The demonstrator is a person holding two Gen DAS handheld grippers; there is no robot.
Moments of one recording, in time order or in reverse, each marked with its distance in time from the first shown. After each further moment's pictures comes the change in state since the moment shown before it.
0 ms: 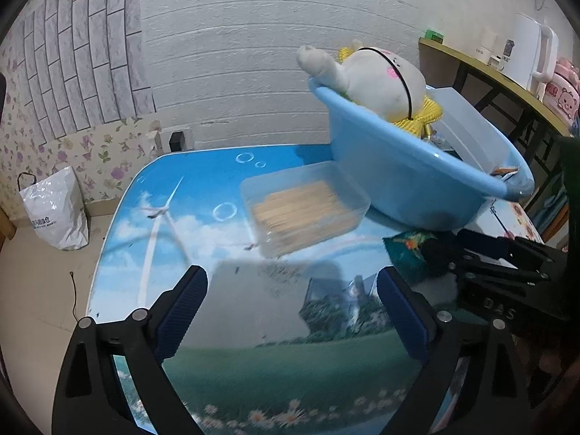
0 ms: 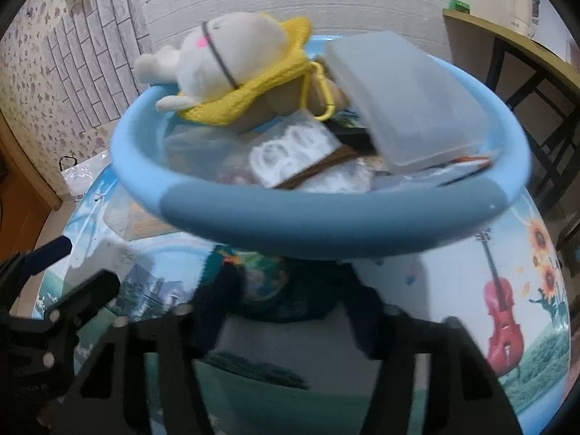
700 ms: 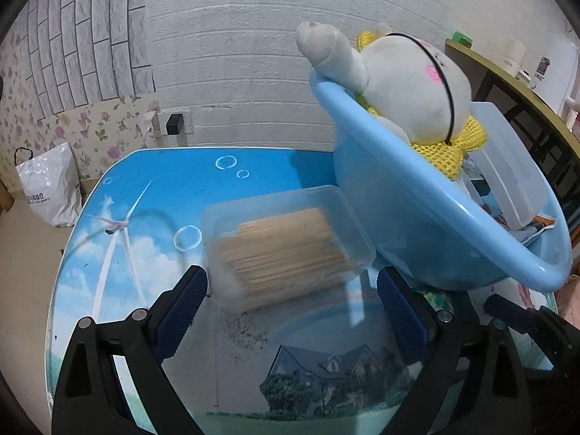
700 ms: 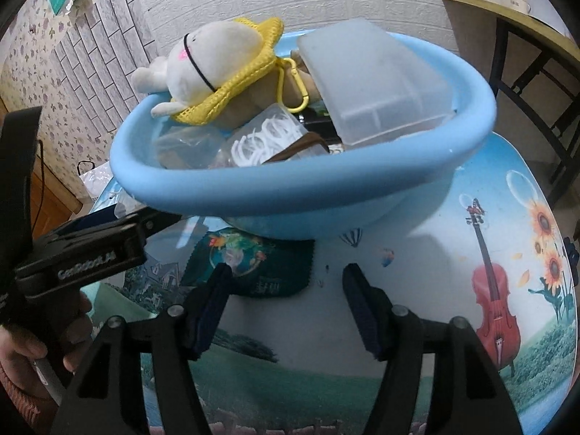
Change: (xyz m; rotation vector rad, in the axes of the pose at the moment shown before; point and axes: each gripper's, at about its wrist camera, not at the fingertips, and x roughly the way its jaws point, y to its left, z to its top) left arm 0.049 -0.012 0.031 -0.105 0.059 0.019; right arm -0.004 -0.017 -0.009 0.021 0.017 0.082
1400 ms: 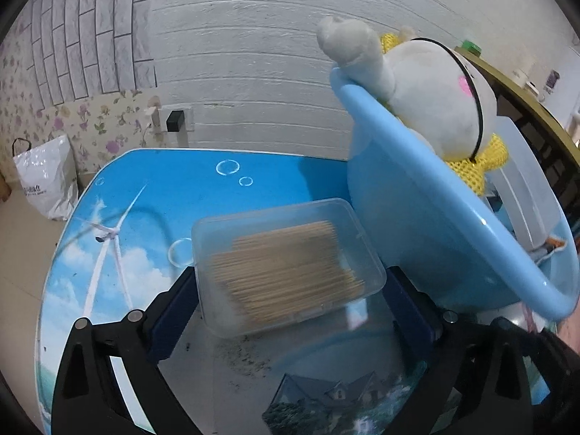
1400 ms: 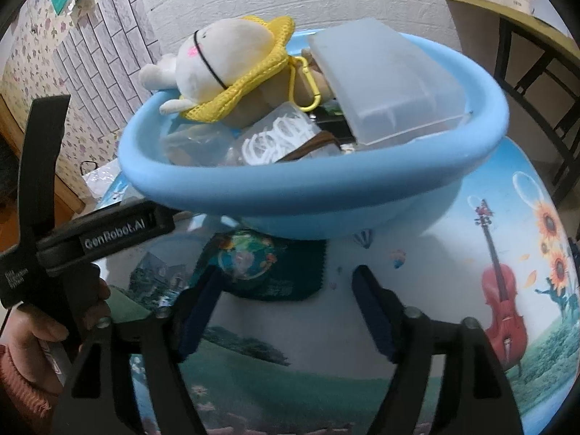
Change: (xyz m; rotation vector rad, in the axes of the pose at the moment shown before) left arm 0.013 0.008 0.007 -0.031 -0.002 -0.014; right arm 0.008 -0.001 -0.007 0.000 -0.002 0.025
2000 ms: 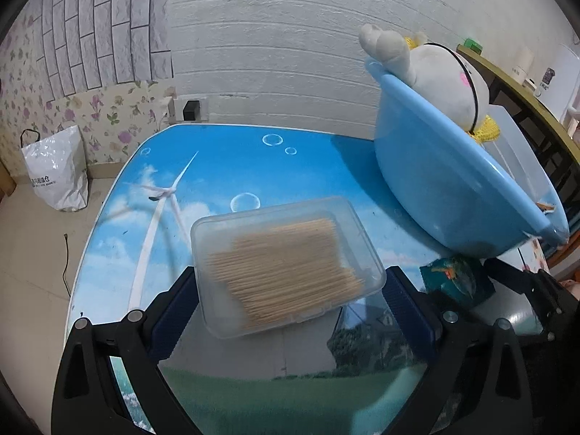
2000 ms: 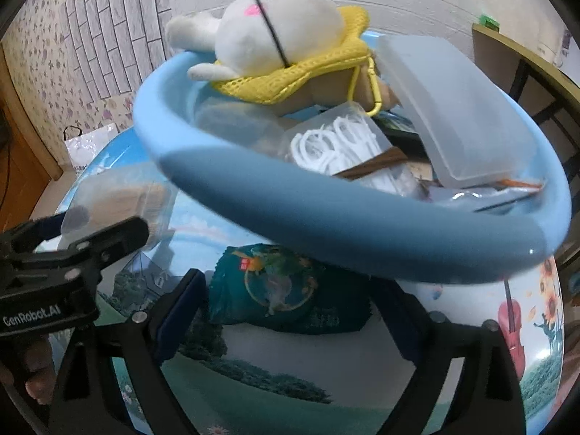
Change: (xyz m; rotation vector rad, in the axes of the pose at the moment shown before) left arm -0.032 0.032 -0.026 -0.001 0.021 0.007; right arm 0.021 0.045 0.005 -0.123 0.008 -0.130
